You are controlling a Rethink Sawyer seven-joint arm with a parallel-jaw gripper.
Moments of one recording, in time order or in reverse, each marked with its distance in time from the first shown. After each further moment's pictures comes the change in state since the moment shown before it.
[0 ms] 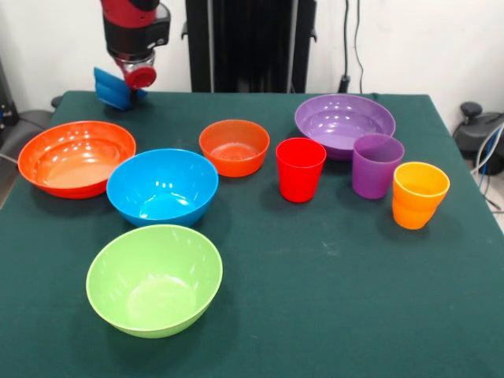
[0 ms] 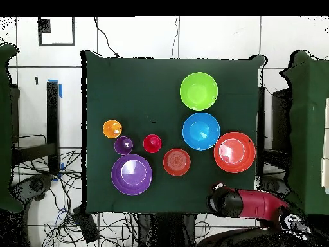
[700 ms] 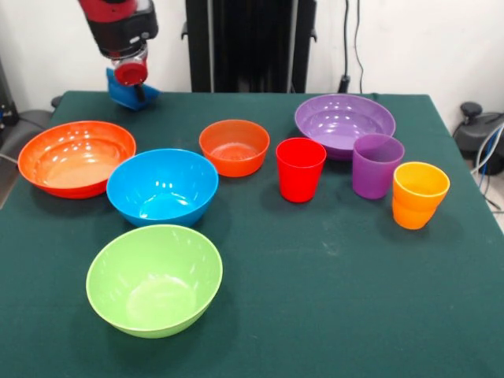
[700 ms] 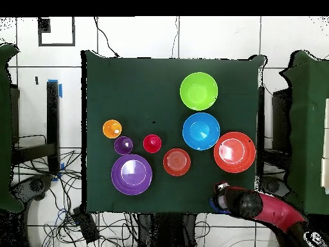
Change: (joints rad) arm -0.305 -0.043 0.249 0.078 0.115 0.146 0.000
